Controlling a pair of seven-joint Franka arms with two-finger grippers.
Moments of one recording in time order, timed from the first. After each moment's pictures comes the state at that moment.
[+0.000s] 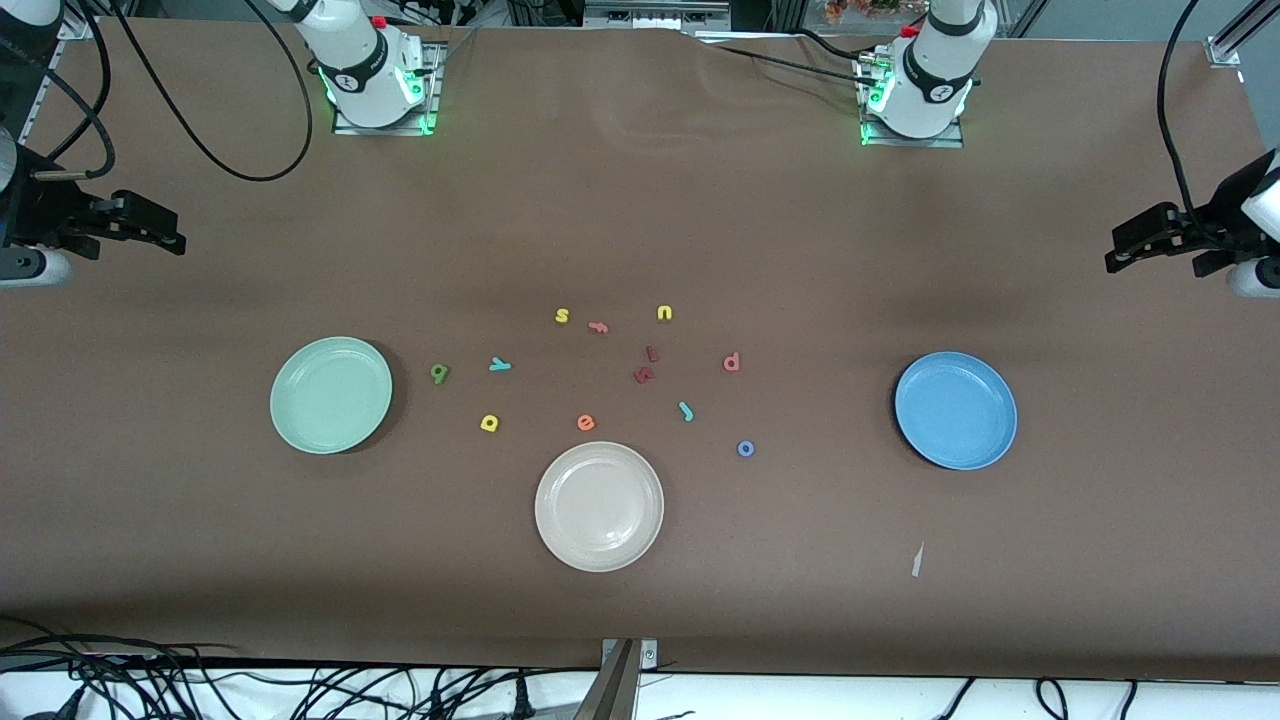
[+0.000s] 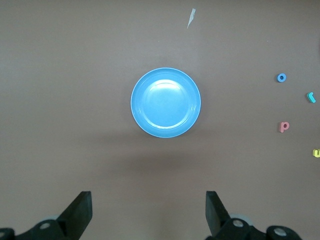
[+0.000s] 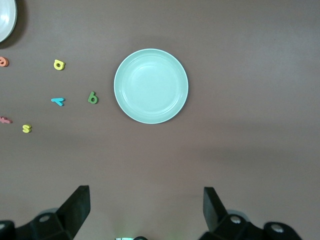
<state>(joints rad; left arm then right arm) 0.06 0.06 -0.01 -1.55 -0.02 1.55 0.07 0.00 0.06 -0.02 -1.58 0.00 1.54 -0.08</state>
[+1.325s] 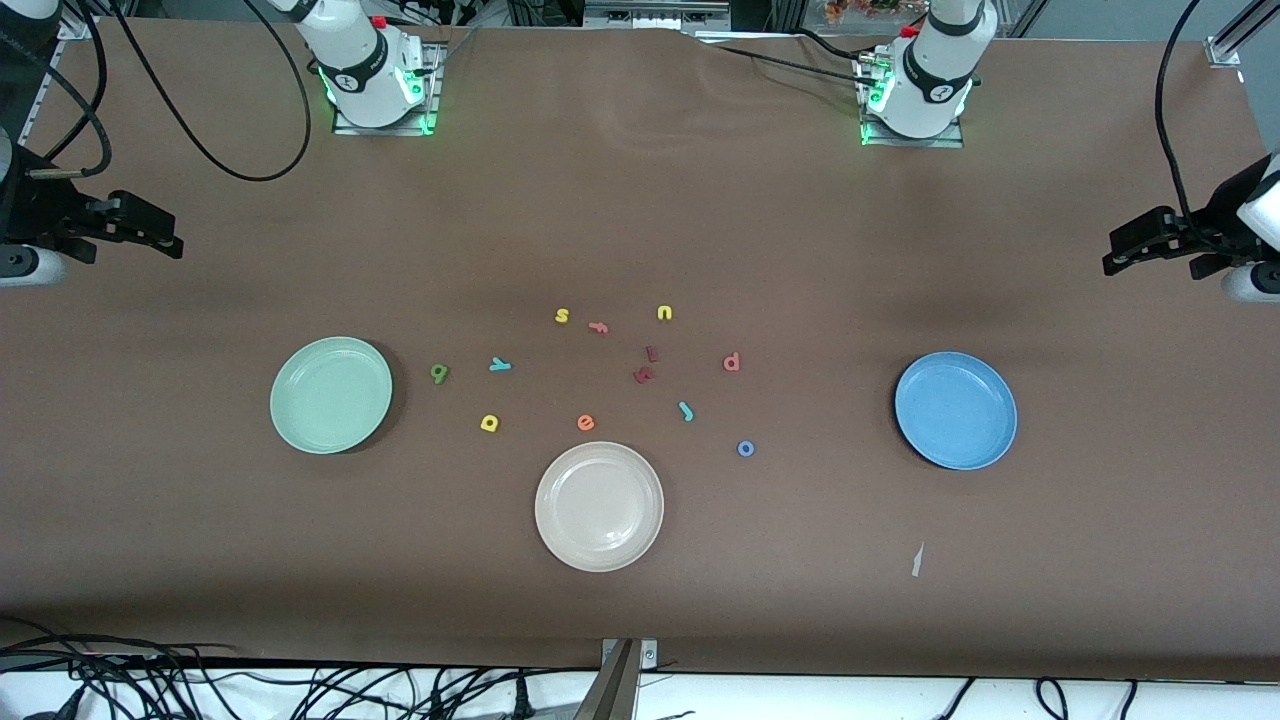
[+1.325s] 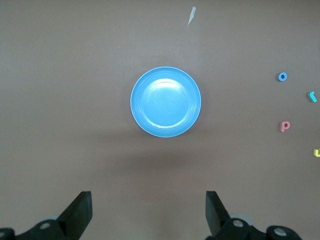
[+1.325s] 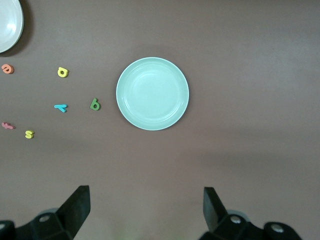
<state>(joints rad) 0.06 0.06 -0.01 -1.55 -0.02 1.55 0.07 0.00 0.06 -0.01 -1.57 0.01 1.56 -0.08</state>
